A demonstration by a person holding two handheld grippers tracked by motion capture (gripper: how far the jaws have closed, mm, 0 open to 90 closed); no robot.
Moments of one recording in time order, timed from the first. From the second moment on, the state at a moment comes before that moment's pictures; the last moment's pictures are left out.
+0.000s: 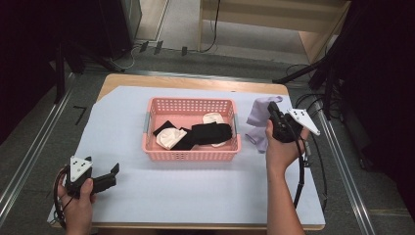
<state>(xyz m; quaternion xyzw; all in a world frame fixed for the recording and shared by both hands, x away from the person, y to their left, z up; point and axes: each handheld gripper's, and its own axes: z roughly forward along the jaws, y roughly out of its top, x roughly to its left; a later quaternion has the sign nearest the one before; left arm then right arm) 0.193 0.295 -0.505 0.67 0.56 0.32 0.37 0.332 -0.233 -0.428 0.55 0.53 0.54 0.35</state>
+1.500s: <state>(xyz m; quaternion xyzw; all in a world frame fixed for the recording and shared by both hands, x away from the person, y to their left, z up) 0.191 0.293 -0.505 0.67 0.56 0.33 0.37 0.229 -0.318 -0.503 0.57 0.58 0.46 0.35</state>
